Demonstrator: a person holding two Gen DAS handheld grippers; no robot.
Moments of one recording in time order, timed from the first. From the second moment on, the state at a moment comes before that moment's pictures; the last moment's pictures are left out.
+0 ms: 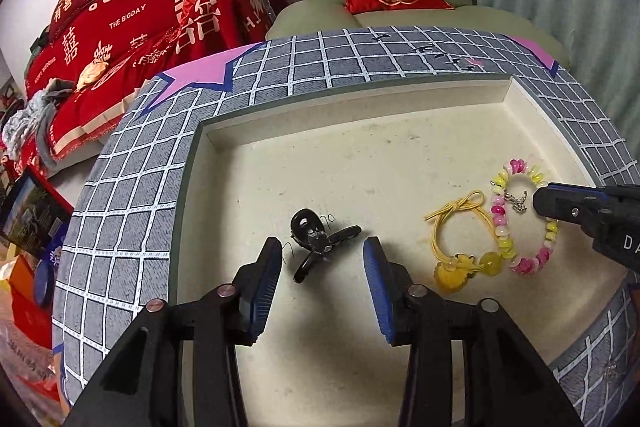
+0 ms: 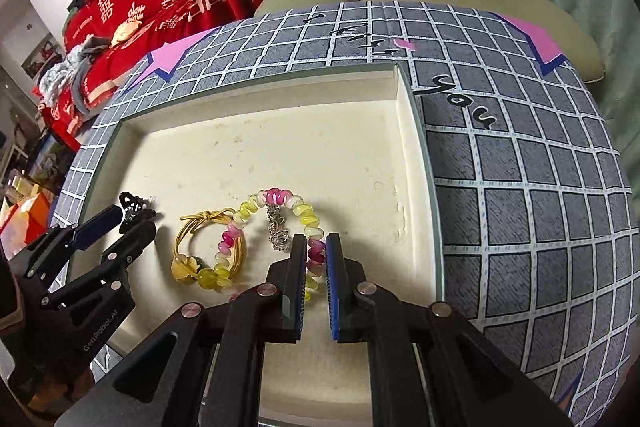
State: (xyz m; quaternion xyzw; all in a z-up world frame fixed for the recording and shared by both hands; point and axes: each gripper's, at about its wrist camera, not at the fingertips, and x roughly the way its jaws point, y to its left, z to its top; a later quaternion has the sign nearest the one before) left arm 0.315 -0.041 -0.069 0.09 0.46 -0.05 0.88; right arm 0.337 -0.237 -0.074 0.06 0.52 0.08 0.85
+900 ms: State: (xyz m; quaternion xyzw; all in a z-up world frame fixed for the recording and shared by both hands) left arm 0.277 -0.029 -0.017 0.07 0.39 -0.05 0.92; right arm 0.305 -0.264 -0.019 0.16 0.45 0.10 0.87
